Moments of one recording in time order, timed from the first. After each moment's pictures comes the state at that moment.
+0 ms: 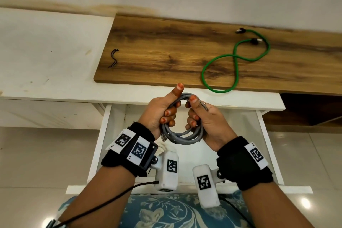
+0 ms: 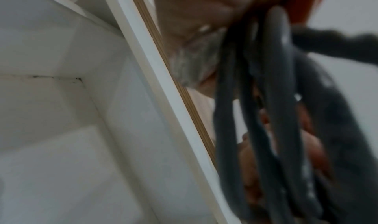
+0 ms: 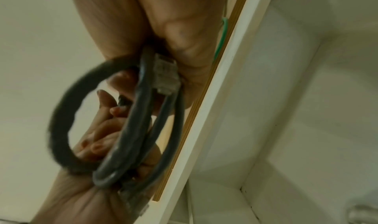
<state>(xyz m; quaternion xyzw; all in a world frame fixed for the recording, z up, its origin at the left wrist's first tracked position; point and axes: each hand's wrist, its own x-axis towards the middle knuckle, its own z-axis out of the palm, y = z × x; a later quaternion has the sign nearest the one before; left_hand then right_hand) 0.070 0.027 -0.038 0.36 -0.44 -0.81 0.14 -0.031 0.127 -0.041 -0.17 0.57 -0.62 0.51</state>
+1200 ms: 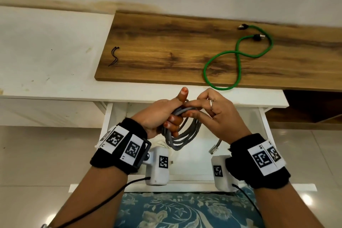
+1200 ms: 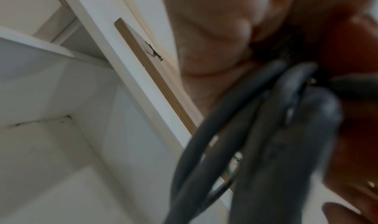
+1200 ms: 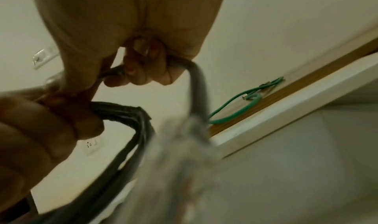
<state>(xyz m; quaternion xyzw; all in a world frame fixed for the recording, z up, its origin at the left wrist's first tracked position) 0.083 0.024 -0.023 0.29 -0.52 -0.80 -0.05 -0.059 0.136 -0.045 -0.62 0.65 -0.43 0.12</state>
